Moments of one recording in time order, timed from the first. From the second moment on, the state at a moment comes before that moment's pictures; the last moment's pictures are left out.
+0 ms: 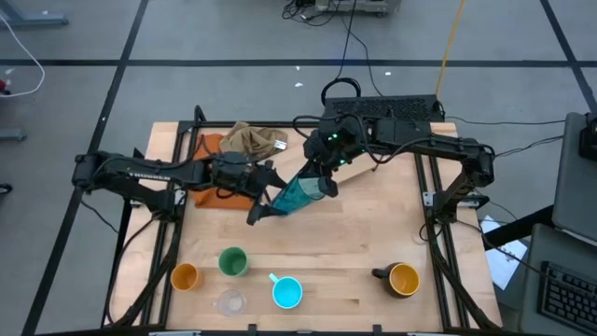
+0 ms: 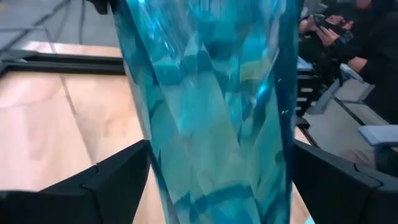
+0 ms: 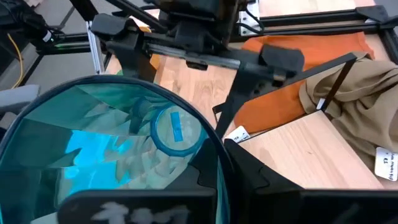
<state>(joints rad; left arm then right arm) 0.05 1.27 0.85 0.10 0.32 -0.06 -0.17 1.66 1.75 -0.77 -0.32 -0.03</state>
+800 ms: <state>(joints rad) 0.06 1.32 0.91 0.04 0.34 -0.09 -0.16 1.67 1.75 -0.77 -0.32 -0.07</state>
